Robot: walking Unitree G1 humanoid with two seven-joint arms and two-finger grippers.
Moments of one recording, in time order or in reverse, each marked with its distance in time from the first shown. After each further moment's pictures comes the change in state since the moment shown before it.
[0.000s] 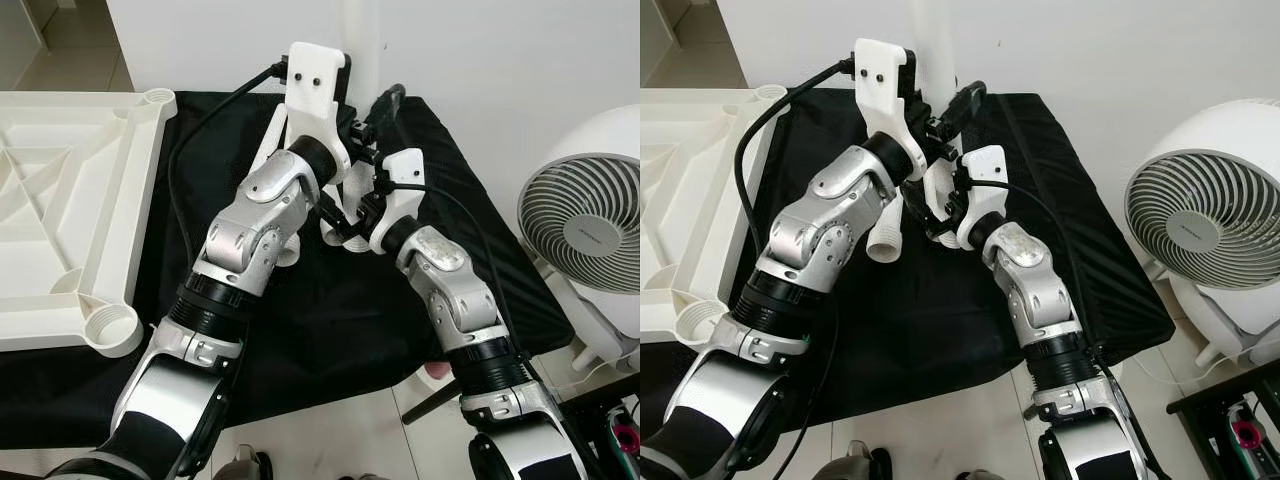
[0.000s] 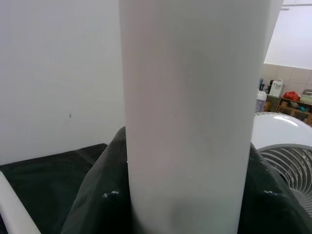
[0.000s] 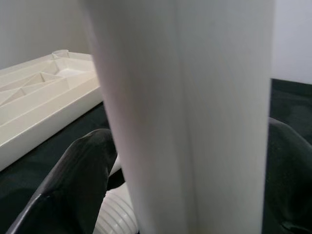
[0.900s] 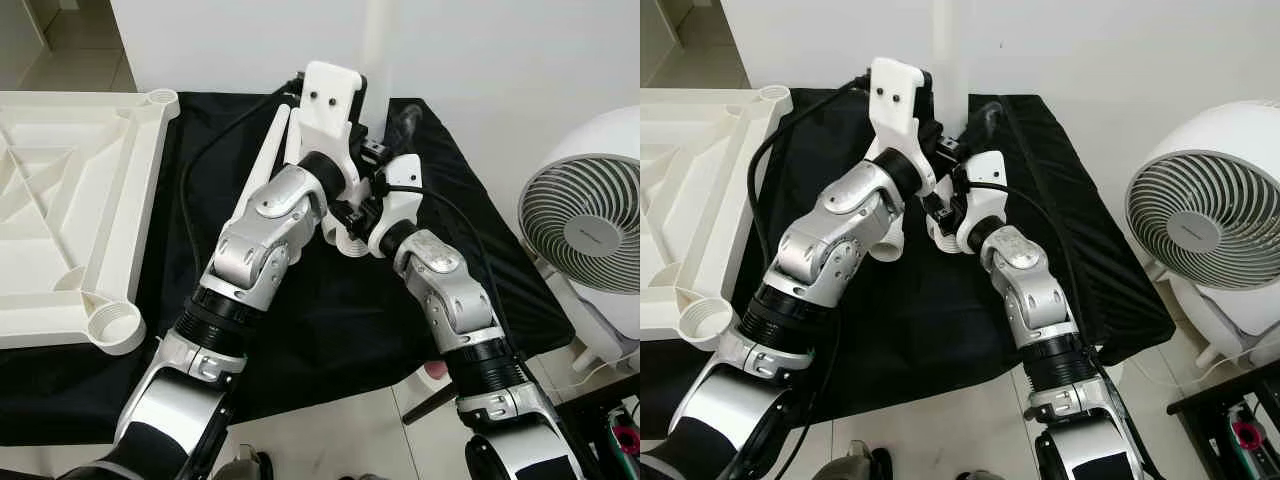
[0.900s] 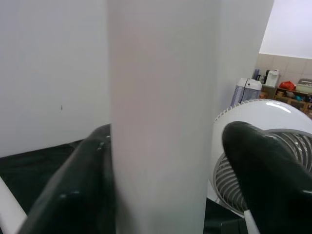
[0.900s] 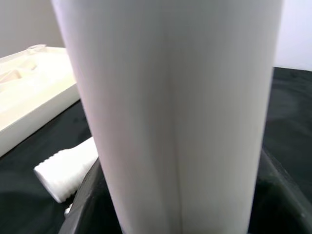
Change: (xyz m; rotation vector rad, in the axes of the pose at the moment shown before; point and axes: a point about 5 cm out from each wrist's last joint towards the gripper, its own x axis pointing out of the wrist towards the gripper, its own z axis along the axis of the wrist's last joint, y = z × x) left arm -0.002 -0.013 -0.010 0.002 0.041 -0.029; right arm -0.001 -0.004 -0.007 0.021 0.040 -0.096
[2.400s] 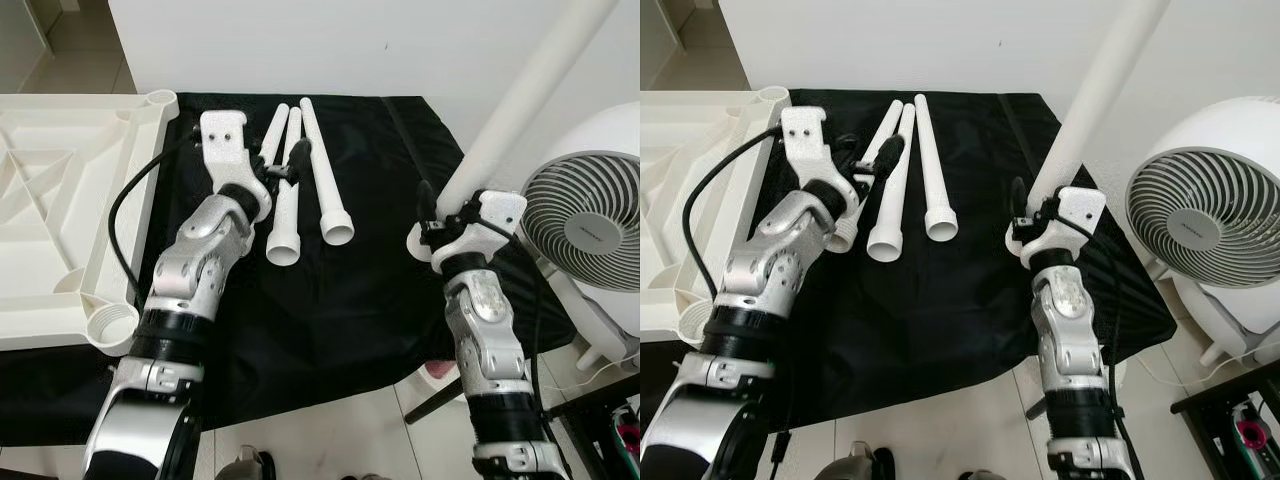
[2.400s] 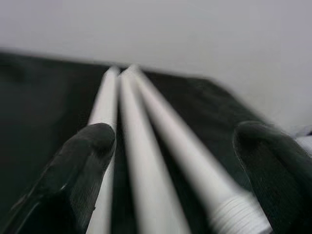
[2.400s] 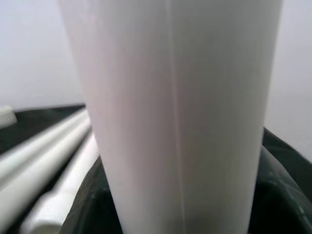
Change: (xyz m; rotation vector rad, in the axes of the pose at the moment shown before) left arm -0.089 0.090 -0.057 -0.057 0.164 0.501; right arm -0.075 -0.055 -0.024 -0.052 -0.175 -0.496
